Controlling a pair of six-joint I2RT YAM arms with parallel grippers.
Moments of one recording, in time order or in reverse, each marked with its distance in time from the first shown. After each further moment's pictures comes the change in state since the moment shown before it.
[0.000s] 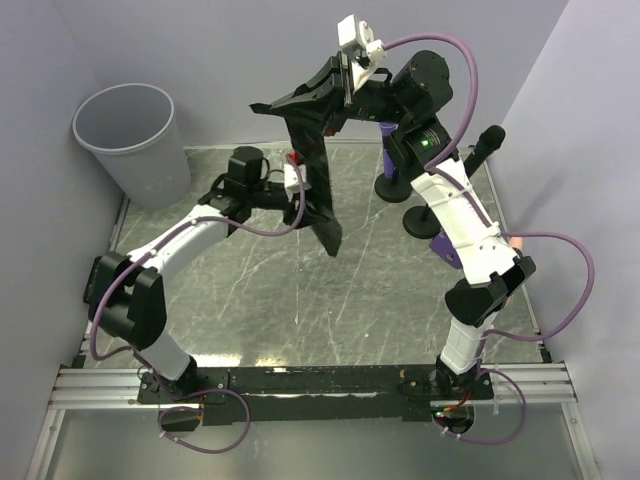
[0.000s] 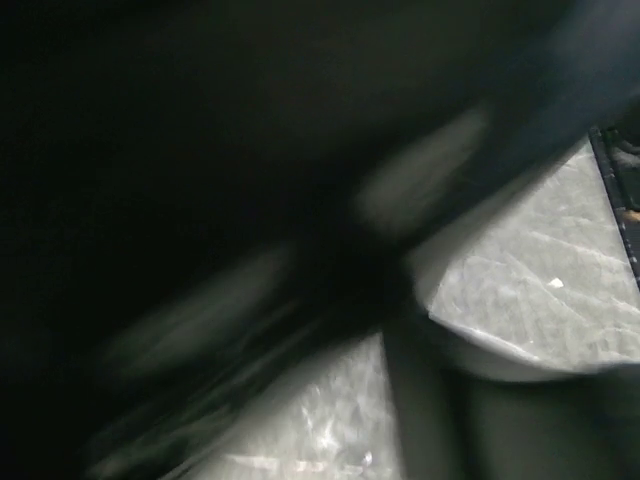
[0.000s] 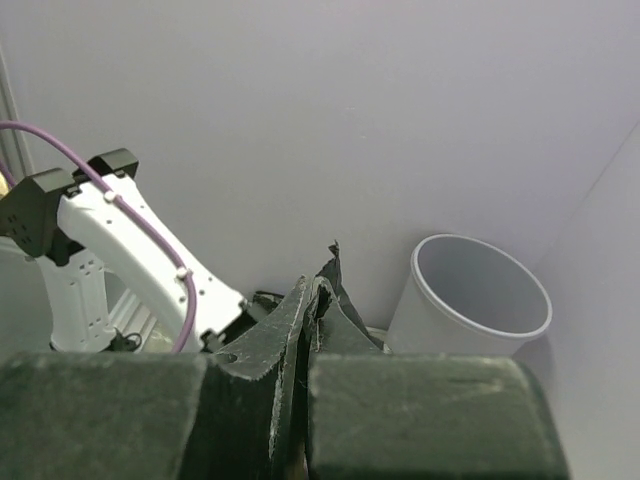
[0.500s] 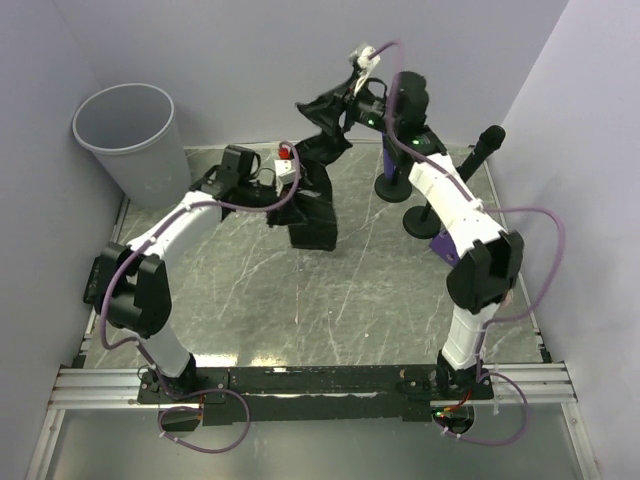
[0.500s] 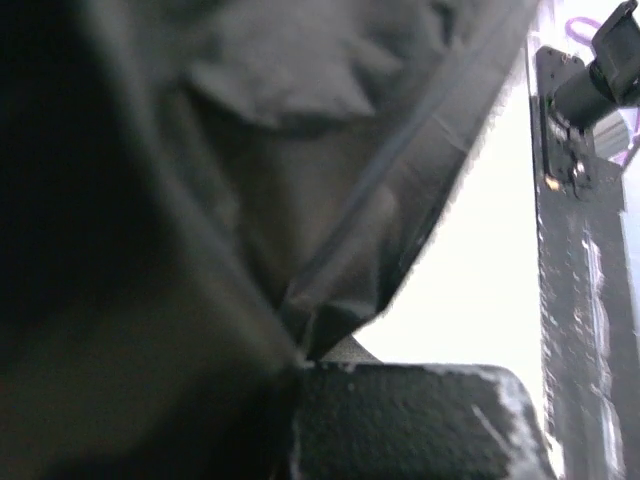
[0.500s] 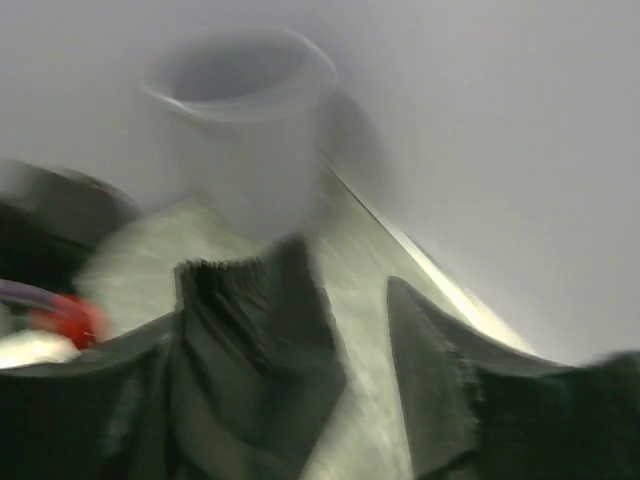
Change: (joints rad) left arm 0.061 0.078 0.090 -0.317 0.030 -0.023; right arm -0.178 0.037 -0.308 0.011 0.303 -0.092
